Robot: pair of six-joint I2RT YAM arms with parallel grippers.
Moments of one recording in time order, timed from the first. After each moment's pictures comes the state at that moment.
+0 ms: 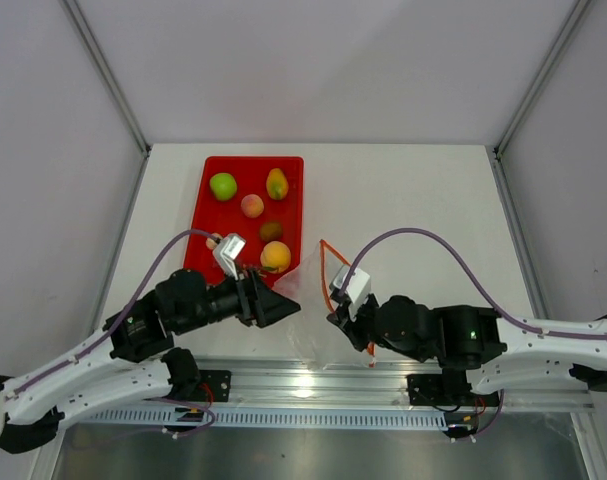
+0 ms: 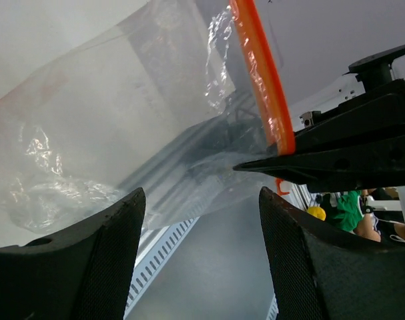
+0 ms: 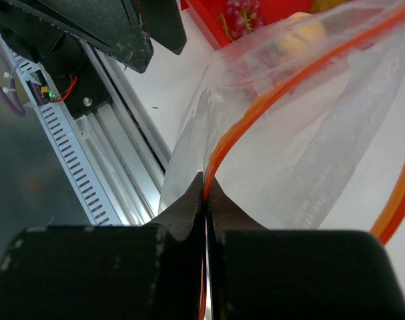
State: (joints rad) left arm -1.01 0.56 0.73 -0.43 0.06 -0.89; right arm 1.53 0.91 1.00 -0.54 0.46 0.23
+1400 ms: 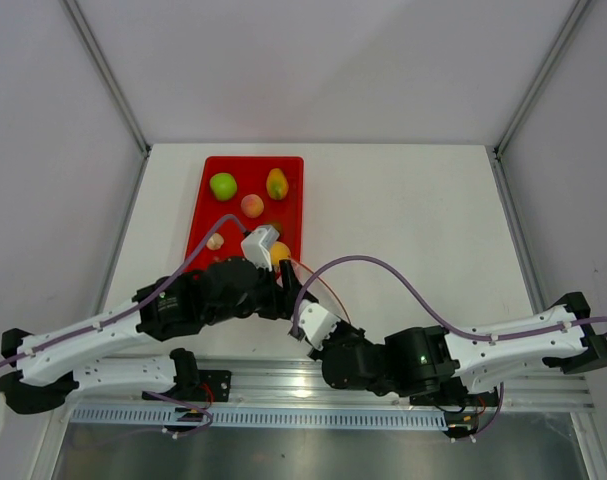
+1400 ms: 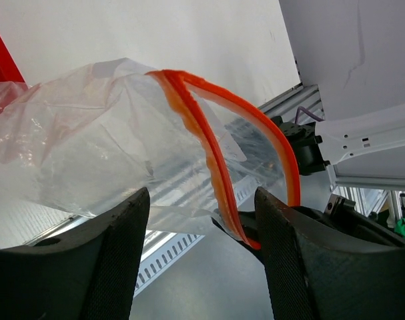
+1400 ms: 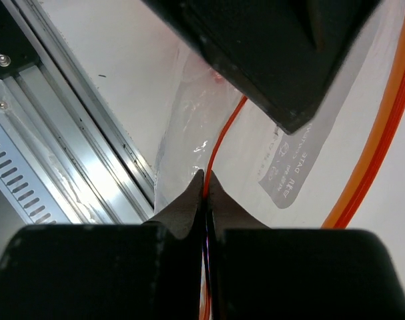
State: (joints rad) left arm -1.21 0.90 1.03 -0.67 -0.21 -0.95; right arm 1.73 1.18 1.10 -0.66 0.78 0.23
